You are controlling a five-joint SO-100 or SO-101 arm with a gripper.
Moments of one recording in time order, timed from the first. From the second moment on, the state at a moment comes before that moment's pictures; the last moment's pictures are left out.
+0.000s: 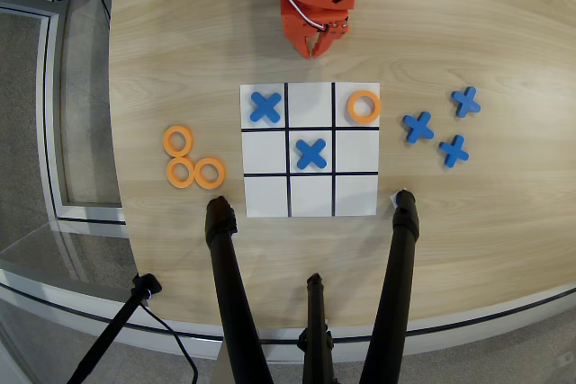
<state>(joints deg) -1.1 192.2 180.3 77.1 -92.4</state>
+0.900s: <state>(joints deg) 3.0 166.2 157.2 72.9 -89.2</state>
